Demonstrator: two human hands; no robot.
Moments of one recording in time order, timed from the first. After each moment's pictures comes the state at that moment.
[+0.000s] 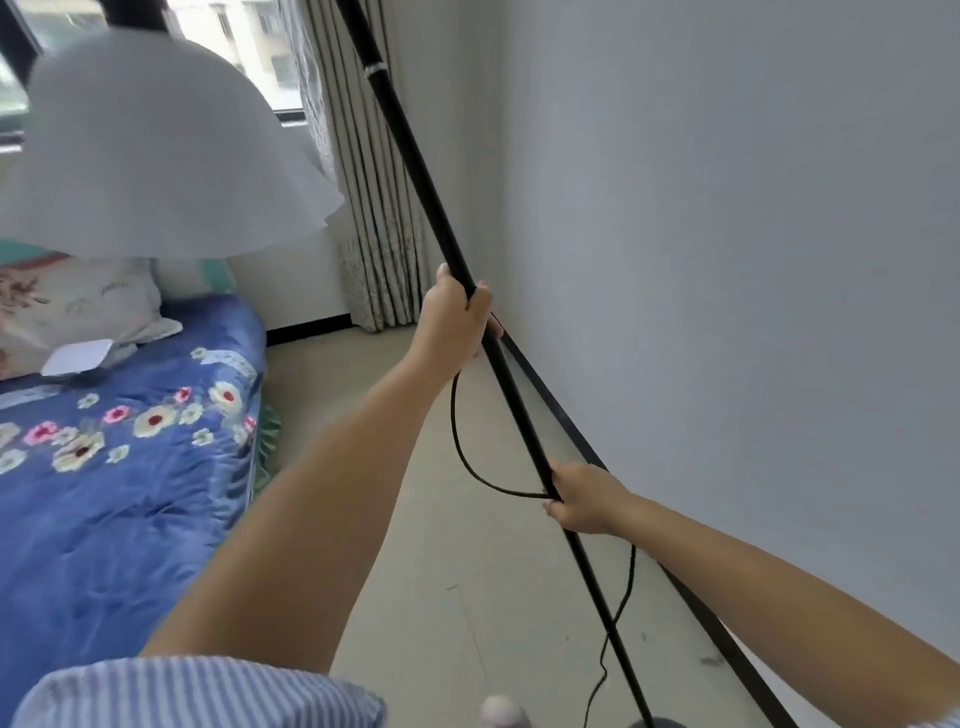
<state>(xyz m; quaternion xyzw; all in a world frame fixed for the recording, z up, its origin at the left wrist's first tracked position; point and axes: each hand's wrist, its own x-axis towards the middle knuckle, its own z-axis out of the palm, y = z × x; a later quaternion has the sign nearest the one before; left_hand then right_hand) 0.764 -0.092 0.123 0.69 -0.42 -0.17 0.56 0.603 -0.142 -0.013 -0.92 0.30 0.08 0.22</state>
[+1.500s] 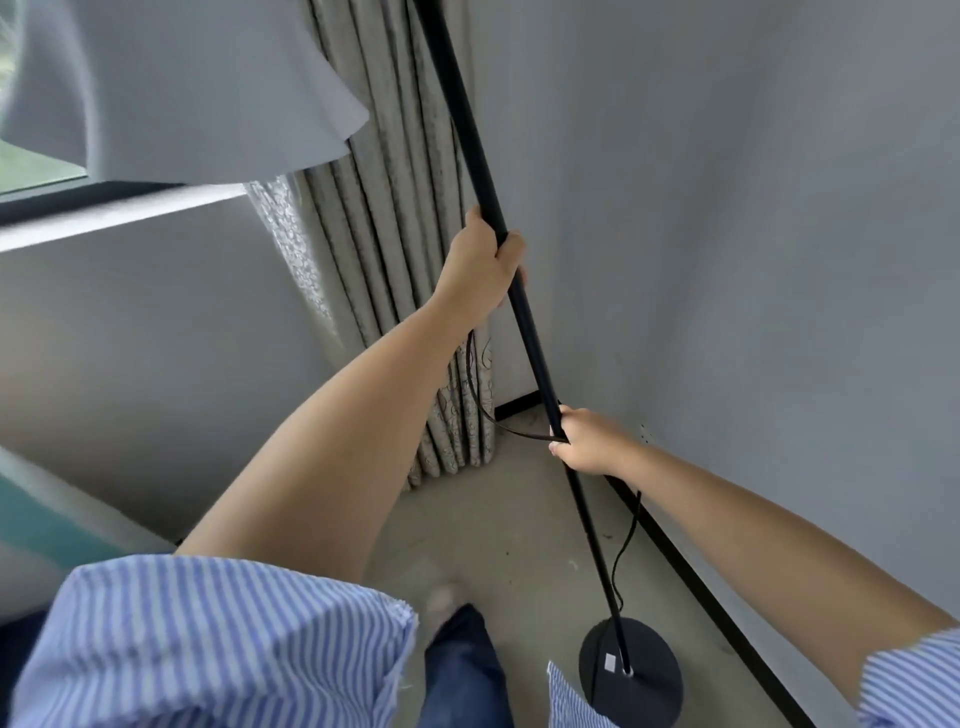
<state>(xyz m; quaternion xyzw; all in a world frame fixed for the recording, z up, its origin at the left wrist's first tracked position) 1.660 -0.837 0.117 0.71 -0.49 -0.18 0.47 1.509 -0.867 -0.028 -0.89 0.39 0.07 0.22</state>
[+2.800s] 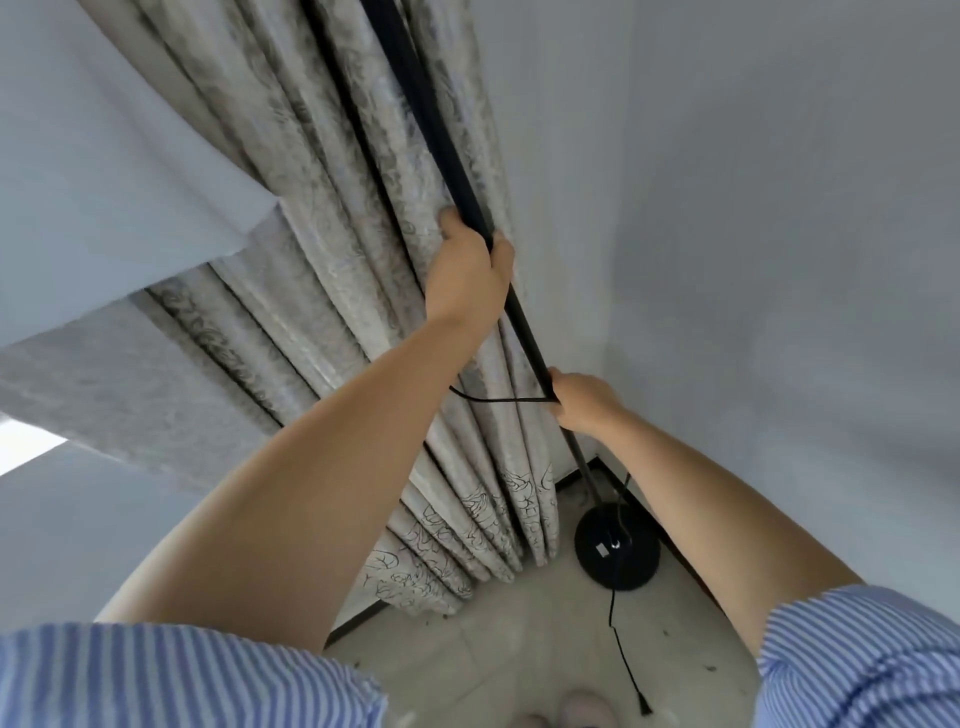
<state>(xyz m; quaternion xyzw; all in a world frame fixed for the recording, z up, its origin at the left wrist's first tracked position) 1.870 -1.182 0.118 0.79 -0.47 -0.07 0.40 1.779 -1.247 -0.064 -0.89 0.39 0.00 0.22</state>
